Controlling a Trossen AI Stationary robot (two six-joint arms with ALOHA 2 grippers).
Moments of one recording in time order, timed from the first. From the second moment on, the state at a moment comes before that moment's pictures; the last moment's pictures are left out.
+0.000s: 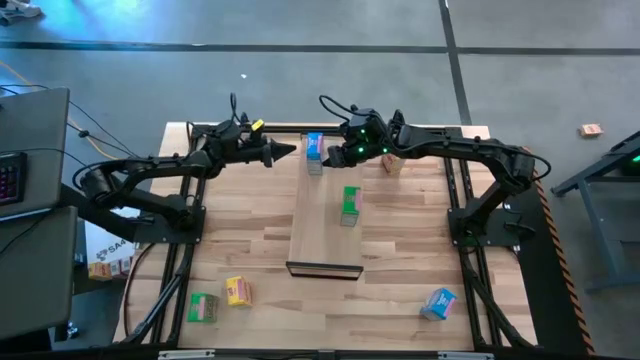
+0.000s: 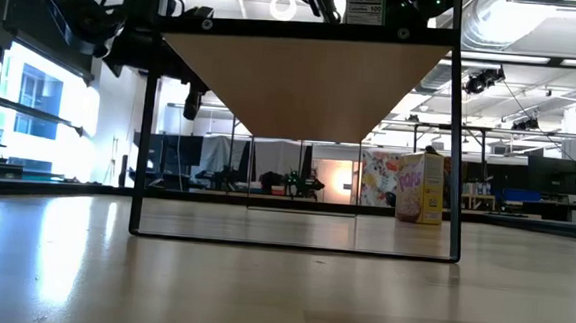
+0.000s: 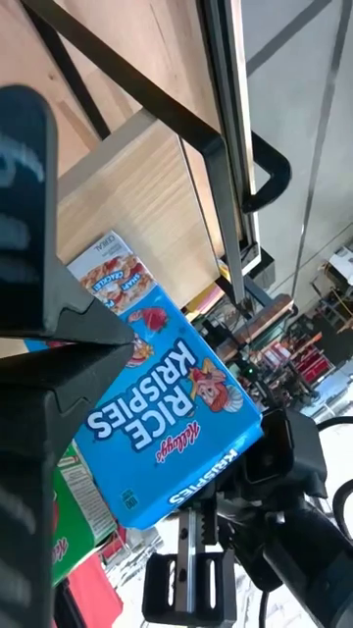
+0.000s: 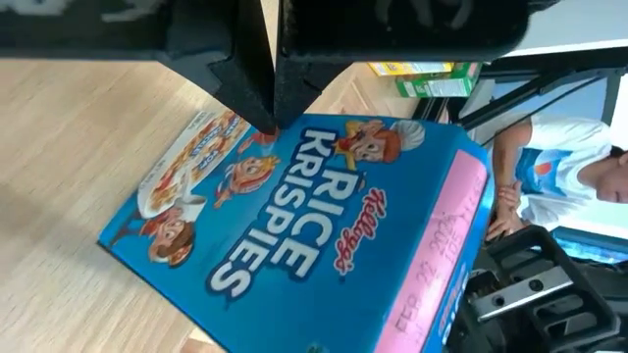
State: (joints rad) left arm 0.64 1.29 0.53 0.66 0.44 -0.74; right arm -0.37 1.62 1.29 -0.27 -0.35 0.85
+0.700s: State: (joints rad) left arm 0.86 1.03 0.52 0.64 0.65 -0.73; right arm -0.50 1.35 1.29 -0.84 -0.12 0.54
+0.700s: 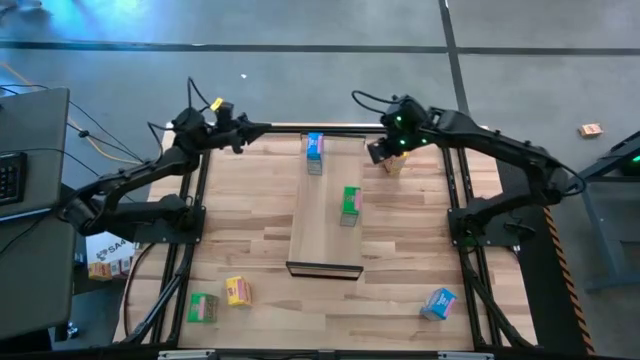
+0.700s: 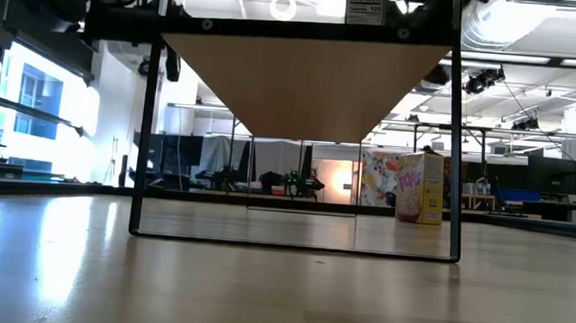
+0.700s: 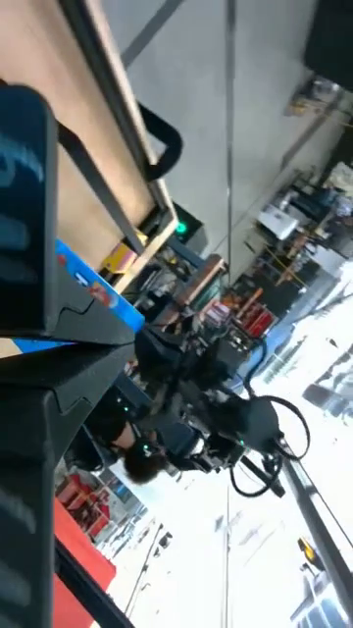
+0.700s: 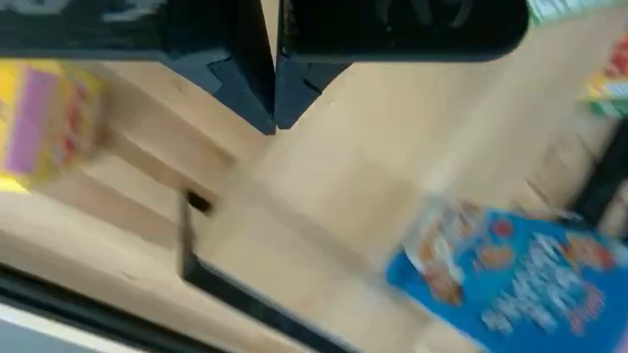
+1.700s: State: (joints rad) left arm 0.86 1.00 0.52 0.64 0.65 -0.72; right arm -0.50 0.95 0.88 -0.66 -0.03 0.87
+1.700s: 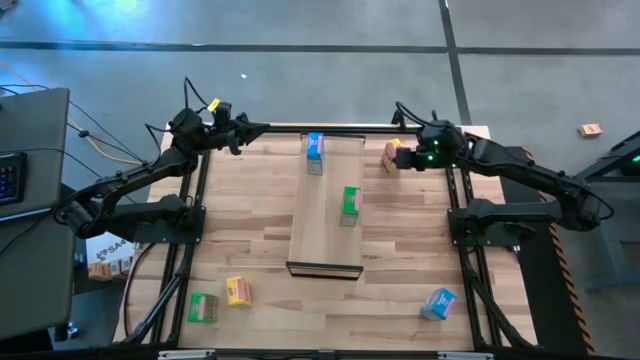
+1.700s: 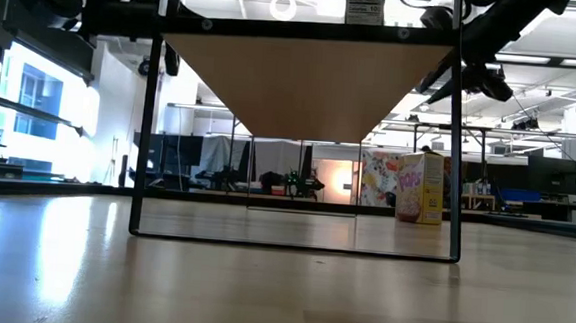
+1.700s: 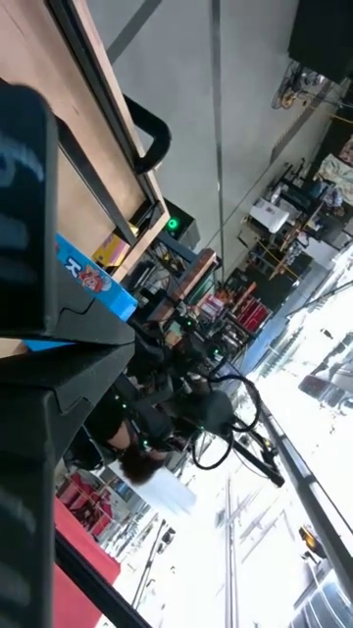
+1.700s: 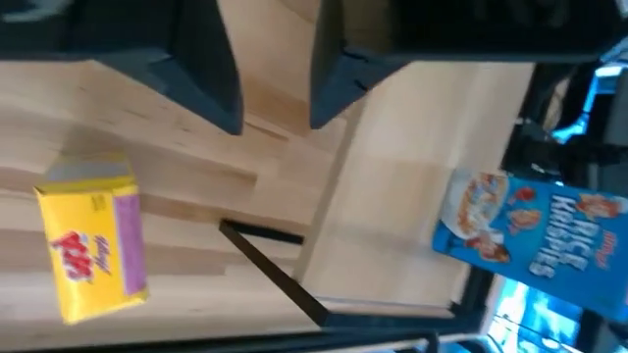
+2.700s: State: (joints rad) left arm 0.86 1.00 0.52 0.64 0.65 -0.64; right arm -0.49 0.97 0.97 -0.73 -0.26 0.93
